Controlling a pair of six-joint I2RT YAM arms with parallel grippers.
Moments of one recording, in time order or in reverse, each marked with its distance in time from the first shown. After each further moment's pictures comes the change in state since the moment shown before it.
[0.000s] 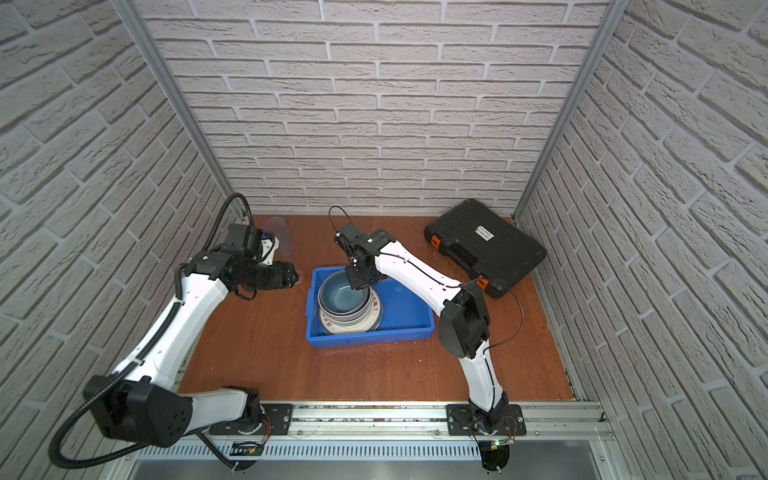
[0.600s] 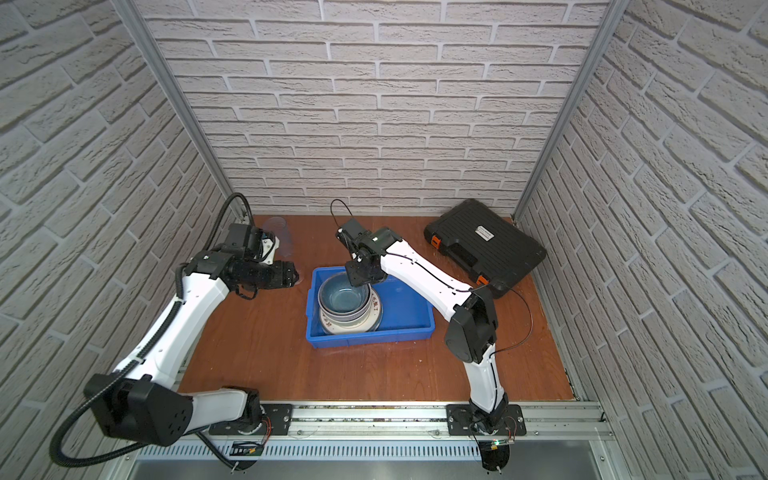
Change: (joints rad) left arm 0.000 0.006 0.000 0.009 -0.002 -0.003; right arm 0.005 -0.090 -0.017 0.026 0.000 -0.004
